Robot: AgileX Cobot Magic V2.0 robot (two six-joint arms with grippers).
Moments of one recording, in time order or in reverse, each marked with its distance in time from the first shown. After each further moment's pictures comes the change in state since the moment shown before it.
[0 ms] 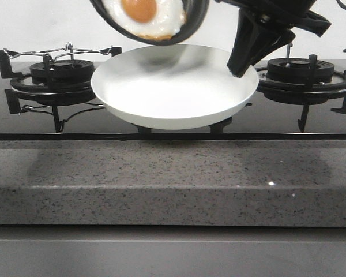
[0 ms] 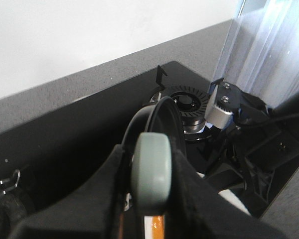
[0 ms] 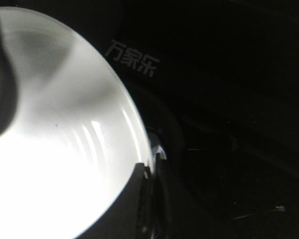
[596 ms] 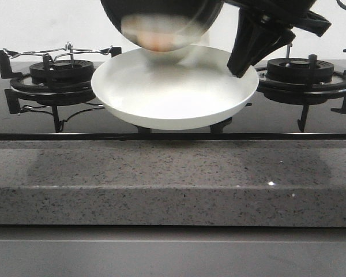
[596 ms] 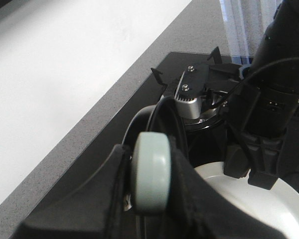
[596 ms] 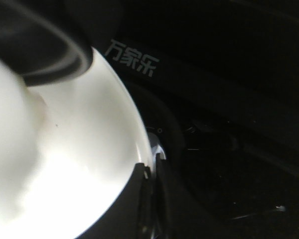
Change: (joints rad) left arm -0.274 0.000 0.000 0.464 -0.148 0.000; right arm 0.000 0.000 0.000 0.000 0.000 0.000
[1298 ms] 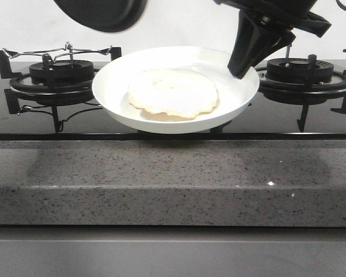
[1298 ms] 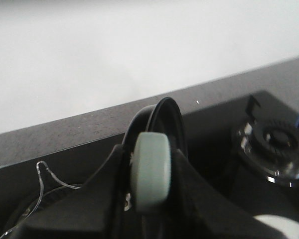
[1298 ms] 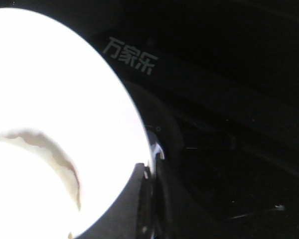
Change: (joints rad) left arm 0.448 0.011 0.000 -0.367 -0.004 -0.159; right arm 0.000 0.002 0.000 -0.004 0.004 -0.002
